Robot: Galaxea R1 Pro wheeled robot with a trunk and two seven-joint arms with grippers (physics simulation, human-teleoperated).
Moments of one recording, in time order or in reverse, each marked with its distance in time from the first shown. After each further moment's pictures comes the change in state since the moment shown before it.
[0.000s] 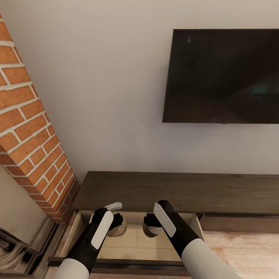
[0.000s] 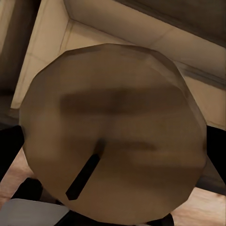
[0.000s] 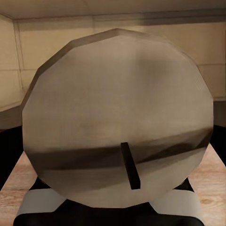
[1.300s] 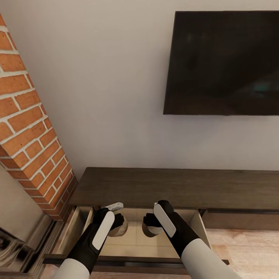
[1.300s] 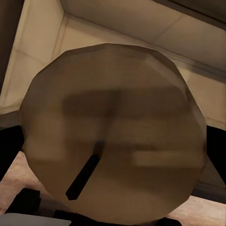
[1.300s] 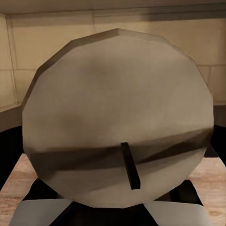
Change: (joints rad) left arm 0.000 0.000 -0.025 -0.001 -0.002 0.001 0.001; right arm 0.001 0.000 0.003 -0.004 -0.002 0.001 0.009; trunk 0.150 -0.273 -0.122
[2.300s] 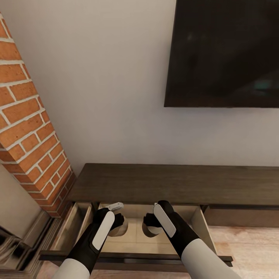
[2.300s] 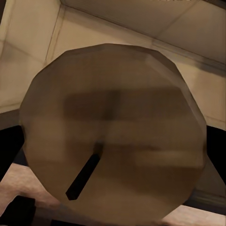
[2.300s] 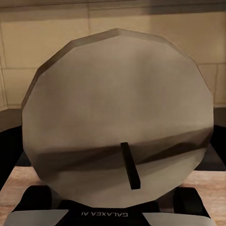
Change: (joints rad) left arm 0.000 0.000 -0.001 0.000 0.001 -0.001 -0.001; right arm 0.000 0.000 0.000 0.002 0.001 -0.003 0.000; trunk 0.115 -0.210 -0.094
